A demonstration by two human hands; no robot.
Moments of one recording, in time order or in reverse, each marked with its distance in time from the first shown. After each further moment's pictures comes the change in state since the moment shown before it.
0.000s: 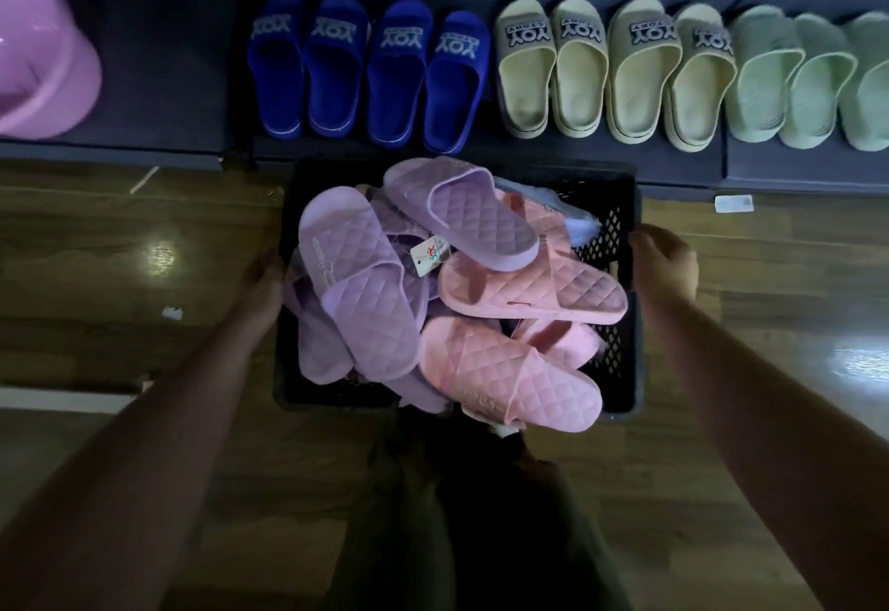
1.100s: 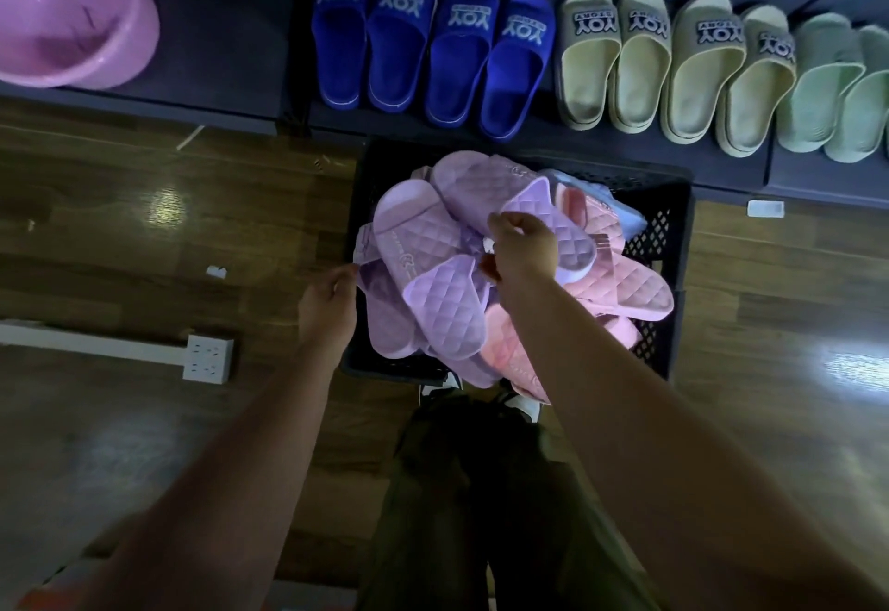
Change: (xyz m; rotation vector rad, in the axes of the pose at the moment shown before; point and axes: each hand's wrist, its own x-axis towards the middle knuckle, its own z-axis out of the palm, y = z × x) left_hand -0.036 -0.041 -0.019 -0.057 -0.048 0.008; right_hand -0.148 -0.119 0.142 0.265 -0.313 0.285
